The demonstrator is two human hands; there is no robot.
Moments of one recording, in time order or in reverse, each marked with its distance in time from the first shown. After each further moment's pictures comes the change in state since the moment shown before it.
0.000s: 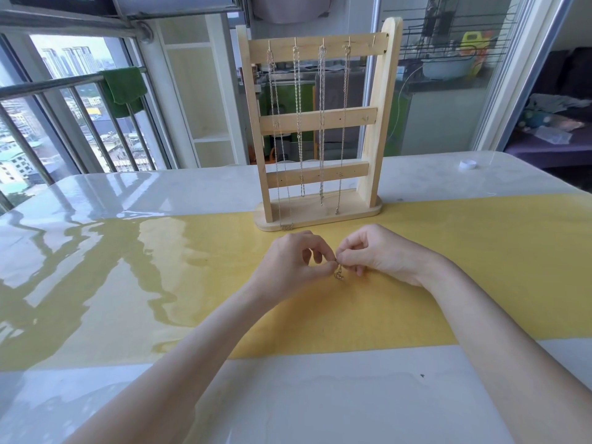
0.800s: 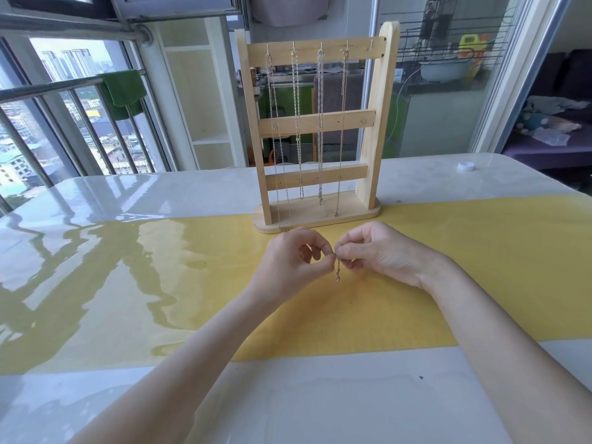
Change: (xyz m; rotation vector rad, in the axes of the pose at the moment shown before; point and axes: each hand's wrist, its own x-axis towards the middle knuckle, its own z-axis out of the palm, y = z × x) left_hand -0.002 0.006 0.002 -0.140 0.123 -0.039; right_hand -0.001 0.001 -0.004 0.221 -0.022 -0.039
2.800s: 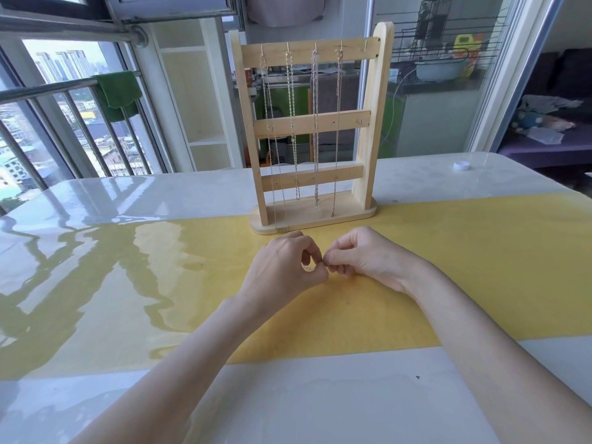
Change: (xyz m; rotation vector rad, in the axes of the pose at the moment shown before) left_hand 0.001 -0.010 0.000 0.435 0.030 0.171; right_hand 0.006 0.001 0.015 -0.077 0.082 0.044
